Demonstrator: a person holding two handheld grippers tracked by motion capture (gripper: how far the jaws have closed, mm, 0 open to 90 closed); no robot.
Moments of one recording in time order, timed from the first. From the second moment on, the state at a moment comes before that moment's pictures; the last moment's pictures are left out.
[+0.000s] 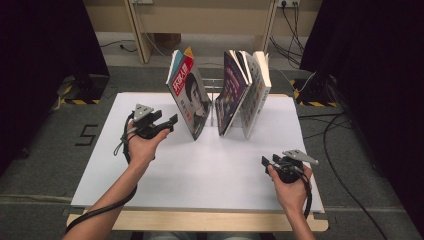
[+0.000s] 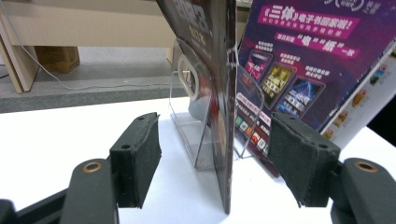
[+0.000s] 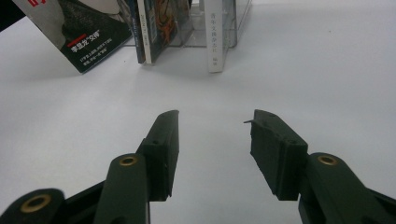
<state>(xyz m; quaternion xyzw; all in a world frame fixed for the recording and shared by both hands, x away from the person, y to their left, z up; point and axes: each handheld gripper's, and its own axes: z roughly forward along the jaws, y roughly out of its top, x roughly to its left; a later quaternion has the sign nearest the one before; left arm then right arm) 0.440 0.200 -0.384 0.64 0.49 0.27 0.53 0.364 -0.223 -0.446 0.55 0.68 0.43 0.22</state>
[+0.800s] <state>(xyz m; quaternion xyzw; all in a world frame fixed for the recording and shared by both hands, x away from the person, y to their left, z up) 0.385 0.244 -0.429 0.64 0.51 0.26 0.51 0.365 -0.222 -0.446 0.55 0.68 0.42 0.23</state>
